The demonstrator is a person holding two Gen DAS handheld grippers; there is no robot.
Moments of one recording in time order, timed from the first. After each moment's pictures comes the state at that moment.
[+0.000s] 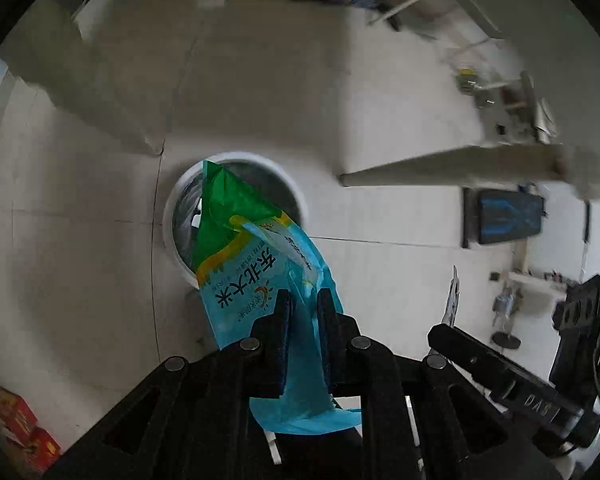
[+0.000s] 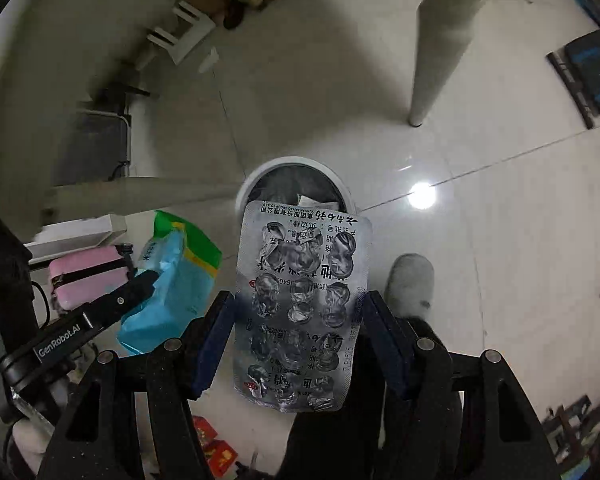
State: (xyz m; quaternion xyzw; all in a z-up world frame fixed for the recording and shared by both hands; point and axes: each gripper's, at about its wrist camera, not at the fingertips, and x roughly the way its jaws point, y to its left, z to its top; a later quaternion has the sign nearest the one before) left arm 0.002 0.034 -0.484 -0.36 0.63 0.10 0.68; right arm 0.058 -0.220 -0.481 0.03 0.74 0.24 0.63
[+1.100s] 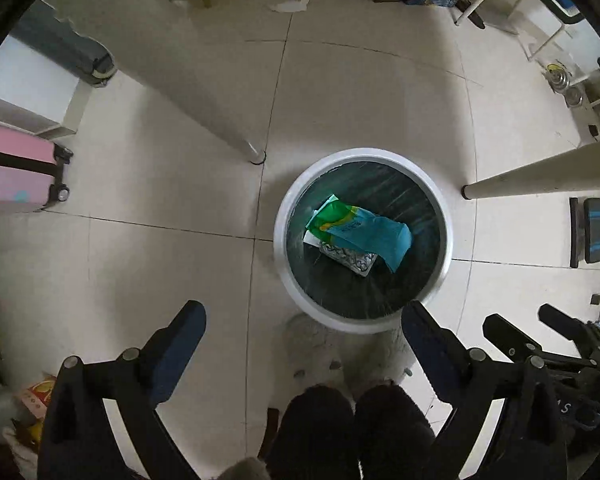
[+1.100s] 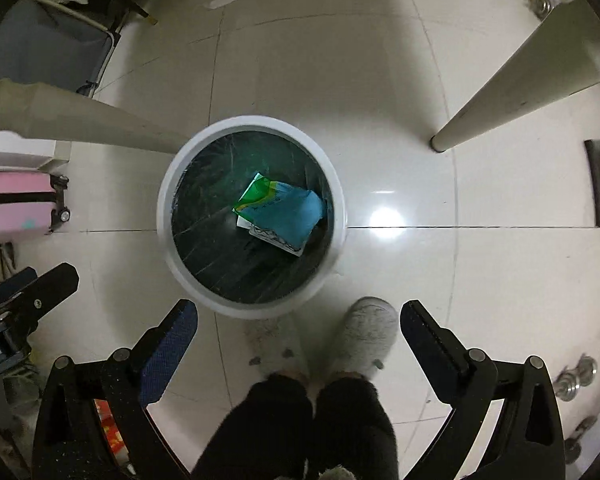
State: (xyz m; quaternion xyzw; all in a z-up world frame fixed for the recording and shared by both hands) left arm -0.051 0.049 -0.527 -0.23 0.65 0.24 0.69; right arm 0.047 -0.151 -0.621 -0.16 0.70 0.28 0.64
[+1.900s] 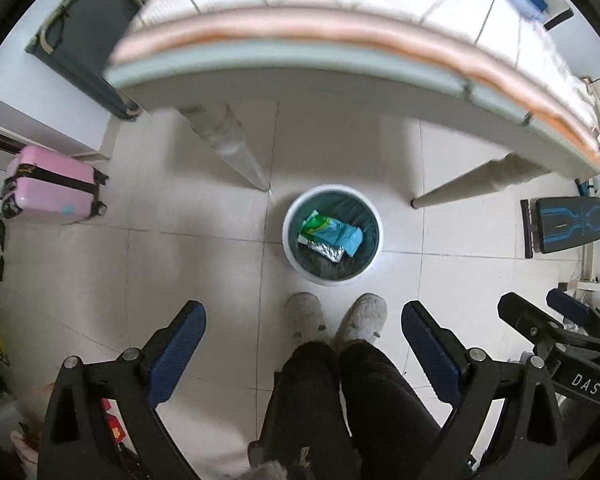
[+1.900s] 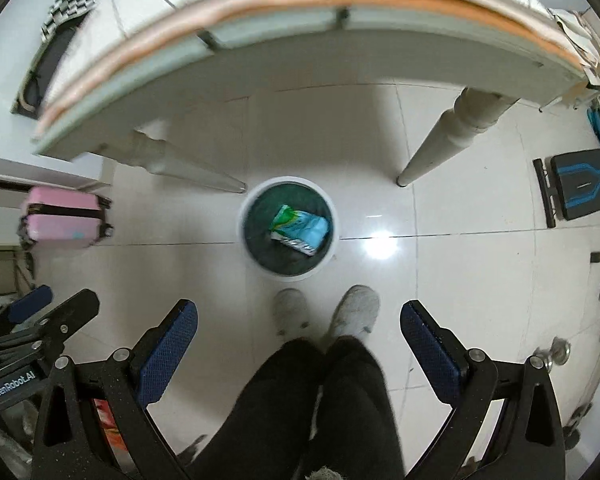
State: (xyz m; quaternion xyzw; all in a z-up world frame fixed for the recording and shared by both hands) left arm -0.081 0.013 -0.279 -0.22 0.62 0.23 0.72; right arm 0.021 -0.195 -0.309 -0.13 0.67 0.29 0.68
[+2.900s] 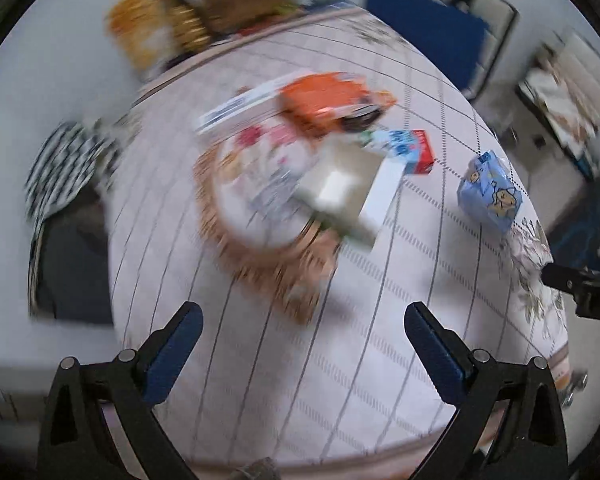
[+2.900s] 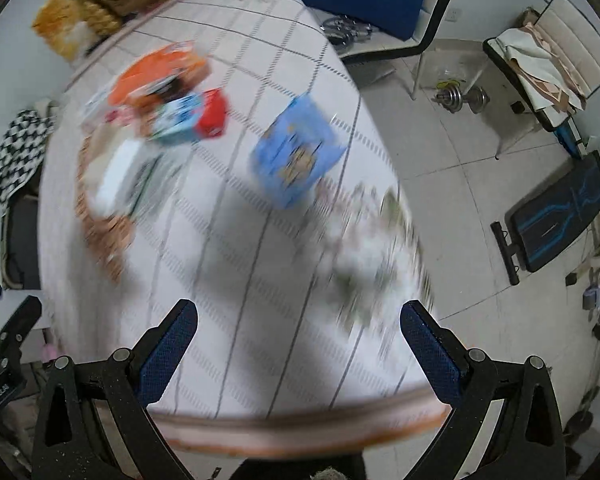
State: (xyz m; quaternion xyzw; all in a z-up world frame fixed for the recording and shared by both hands) left arm 0.342 0.076 -0.130 0.01 0.58 0.18 0.80; right arm 0.454 -0.136 -0.192 -0.05 0.65 0.20 0.73
